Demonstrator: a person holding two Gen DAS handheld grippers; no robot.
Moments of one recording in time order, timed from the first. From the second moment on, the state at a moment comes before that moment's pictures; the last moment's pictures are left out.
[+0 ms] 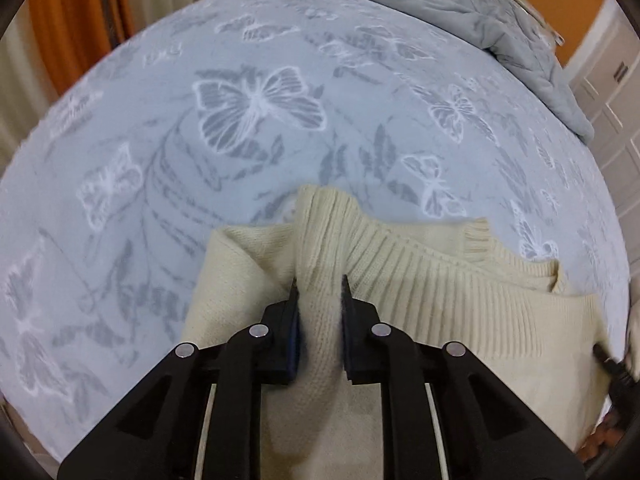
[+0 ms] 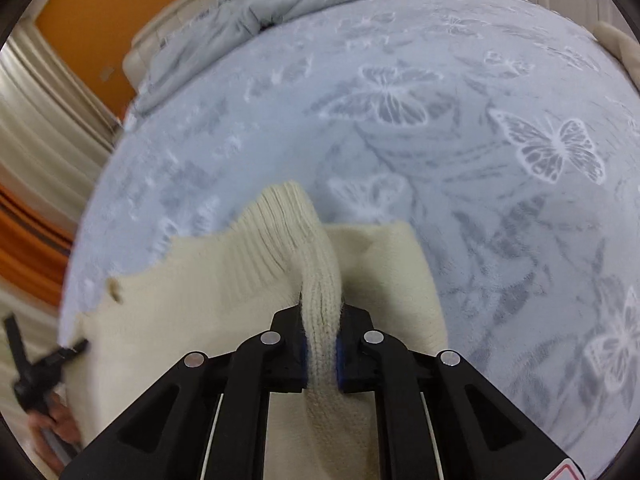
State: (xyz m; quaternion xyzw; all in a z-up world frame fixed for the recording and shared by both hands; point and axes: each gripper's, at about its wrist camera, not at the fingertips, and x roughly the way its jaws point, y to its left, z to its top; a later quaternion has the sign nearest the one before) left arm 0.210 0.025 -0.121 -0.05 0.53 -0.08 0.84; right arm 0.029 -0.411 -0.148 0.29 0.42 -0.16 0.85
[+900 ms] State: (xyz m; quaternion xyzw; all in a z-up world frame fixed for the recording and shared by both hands) left arm 0.077 0.103 -0.093 -0.07 0.53 -0.10 0.84; right arm -0.095 -0.378 -0.130 0.32 0.41 -0.17 0.84
